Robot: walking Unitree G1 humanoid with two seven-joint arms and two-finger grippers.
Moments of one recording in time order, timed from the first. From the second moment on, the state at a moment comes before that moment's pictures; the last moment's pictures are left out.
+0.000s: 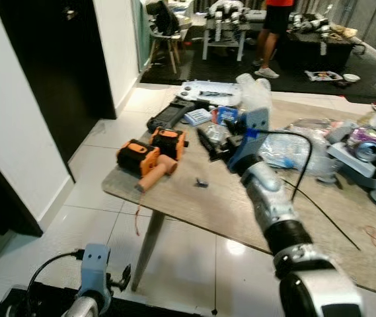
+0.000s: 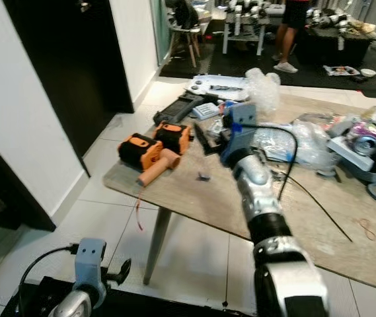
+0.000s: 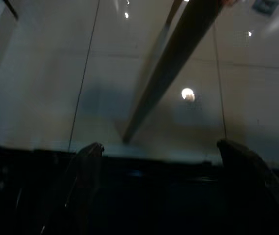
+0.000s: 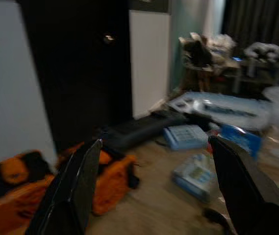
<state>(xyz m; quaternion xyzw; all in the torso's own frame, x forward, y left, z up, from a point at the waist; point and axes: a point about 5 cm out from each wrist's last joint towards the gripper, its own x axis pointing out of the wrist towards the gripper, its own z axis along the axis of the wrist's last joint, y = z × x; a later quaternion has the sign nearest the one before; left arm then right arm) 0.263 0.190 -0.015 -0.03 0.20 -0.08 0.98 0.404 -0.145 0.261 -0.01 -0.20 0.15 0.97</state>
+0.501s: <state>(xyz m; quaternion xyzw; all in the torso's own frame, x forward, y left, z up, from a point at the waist) 0.215 0.191 -0.034 -0.04 0.20 -0.13 0.97 0.408 -0.216 0.284 -0.06 -0.20 -0.01 0.98</state>
